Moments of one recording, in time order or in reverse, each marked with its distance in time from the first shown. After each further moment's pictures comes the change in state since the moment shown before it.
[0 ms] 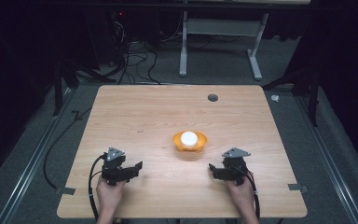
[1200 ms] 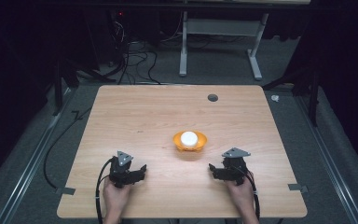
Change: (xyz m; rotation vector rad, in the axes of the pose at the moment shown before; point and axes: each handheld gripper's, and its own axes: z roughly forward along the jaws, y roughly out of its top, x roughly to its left) left arm -0.012 -0.016 0.027 0.020 0.101 0.097; right arm 0.000 0.000 0.000 0.000 -0.001 -0.001
